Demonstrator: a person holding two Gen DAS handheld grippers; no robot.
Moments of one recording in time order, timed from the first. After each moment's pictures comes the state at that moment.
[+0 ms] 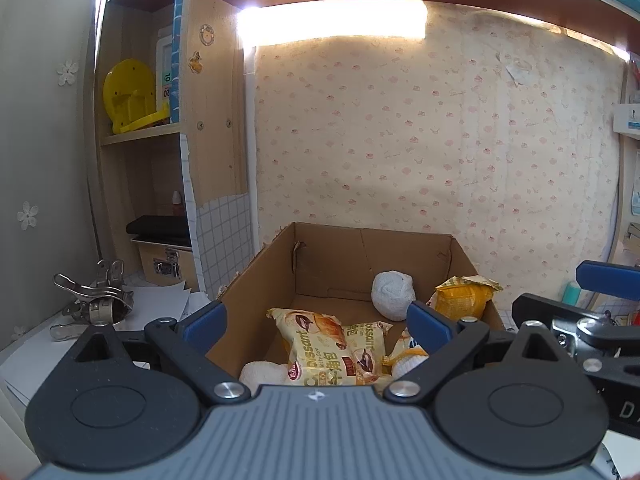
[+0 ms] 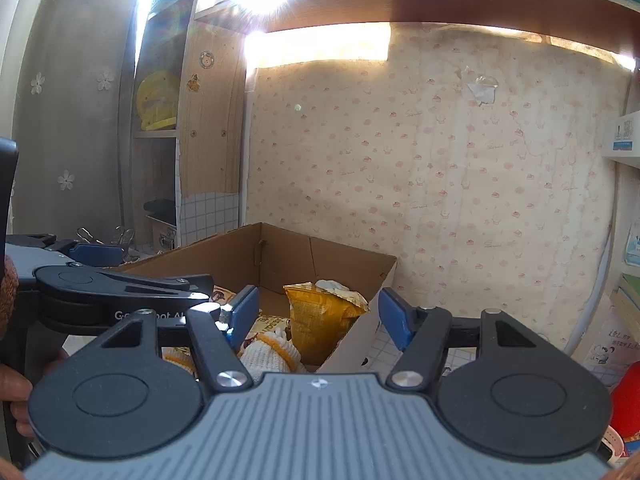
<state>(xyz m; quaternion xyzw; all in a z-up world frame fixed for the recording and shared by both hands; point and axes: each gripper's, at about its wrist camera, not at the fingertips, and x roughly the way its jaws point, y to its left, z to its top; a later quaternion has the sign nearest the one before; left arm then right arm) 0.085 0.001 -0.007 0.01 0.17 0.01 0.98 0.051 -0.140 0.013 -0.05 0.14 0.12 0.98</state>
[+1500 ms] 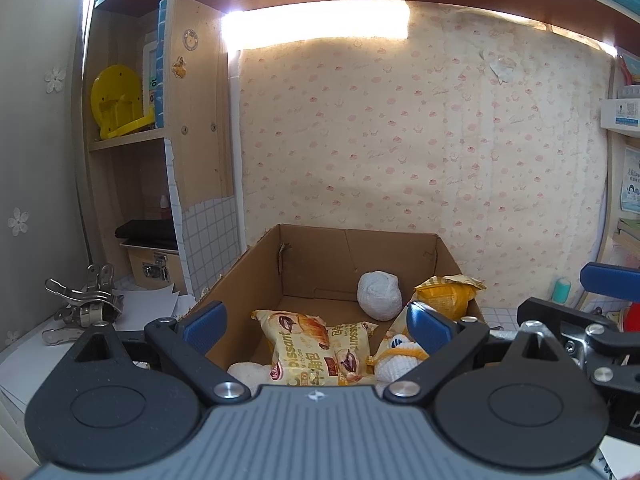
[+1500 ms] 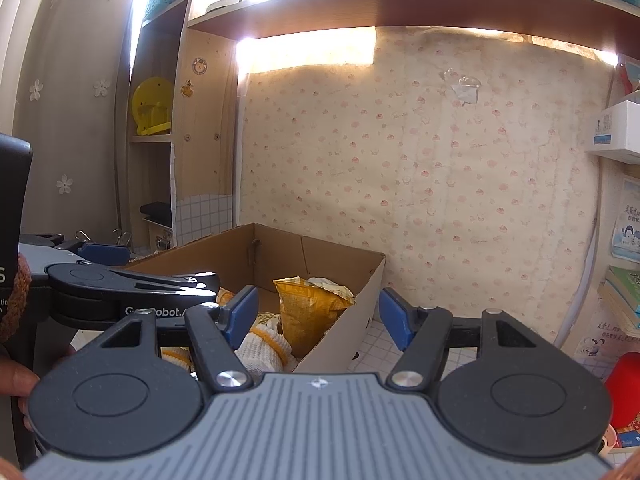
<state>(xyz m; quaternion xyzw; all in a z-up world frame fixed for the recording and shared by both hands) 0.083 -0.007 -0.006 0.01 0.17 0.00 0.98 0.036 -0.145 0.011 -0.05 0.14 0.10 0.98</state>
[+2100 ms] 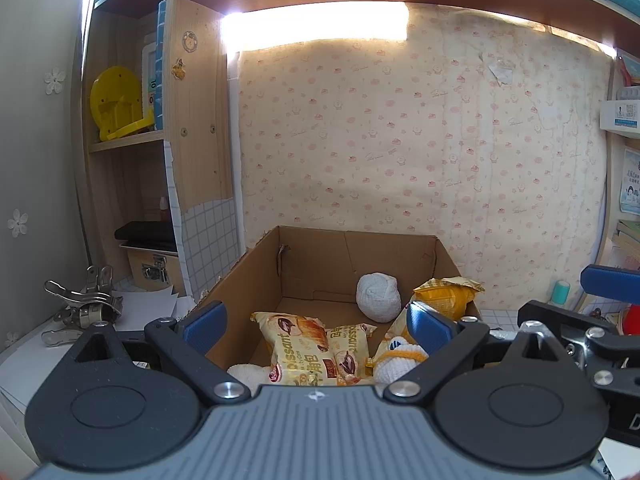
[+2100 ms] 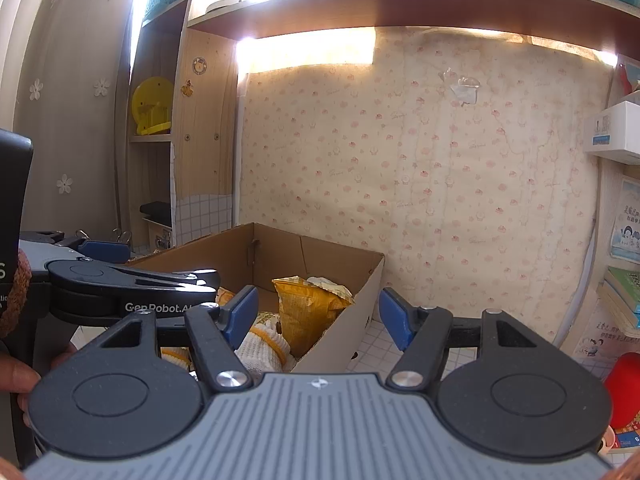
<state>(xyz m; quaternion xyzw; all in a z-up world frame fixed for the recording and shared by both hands) 0.084 -0.008 -0.005 0.01 0.17 0.00 0.99 0.034 -0.145 0.010 -0.05 0.13 0.10 0.98</state>
